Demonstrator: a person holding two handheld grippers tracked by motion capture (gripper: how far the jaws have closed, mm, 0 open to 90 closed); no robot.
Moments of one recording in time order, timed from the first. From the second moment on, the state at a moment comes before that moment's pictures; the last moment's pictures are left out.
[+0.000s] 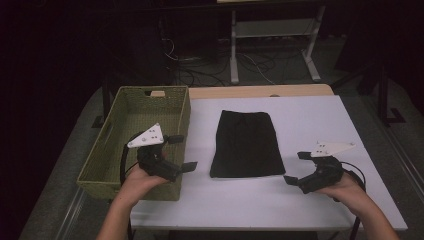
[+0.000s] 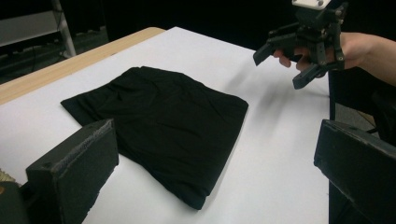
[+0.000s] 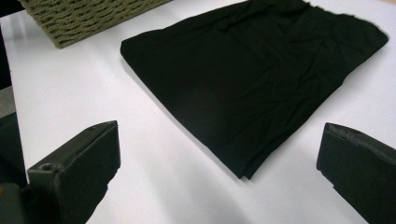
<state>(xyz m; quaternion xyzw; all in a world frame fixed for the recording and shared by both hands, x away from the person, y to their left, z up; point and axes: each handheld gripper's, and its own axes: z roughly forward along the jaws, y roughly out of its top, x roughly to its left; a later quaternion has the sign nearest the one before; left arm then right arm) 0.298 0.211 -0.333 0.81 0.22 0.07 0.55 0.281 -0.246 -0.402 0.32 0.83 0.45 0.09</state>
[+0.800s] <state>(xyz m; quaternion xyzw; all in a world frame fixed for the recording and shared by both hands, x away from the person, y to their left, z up) 0.298 0.211 -0.333 0.81 0.22 0.07 0.55 0.286 -0.221 -0.407 0.30 0.84 0.43 0.08</state>
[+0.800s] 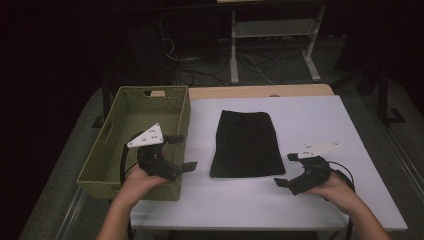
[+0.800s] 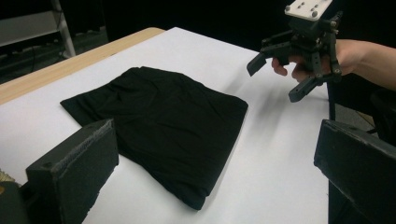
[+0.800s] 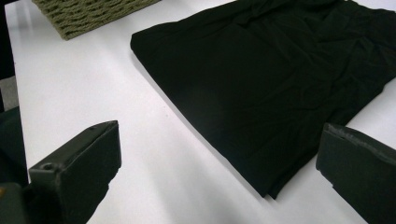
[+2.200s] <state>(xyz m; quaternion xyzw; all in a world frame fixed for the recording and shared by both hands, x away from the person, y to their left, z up) 0.299 0.211 -0.333 0.81 0.22 0.07 0.54 0.321 -0.176 -0.397 0.26 0.87 0.42 0.08</state>
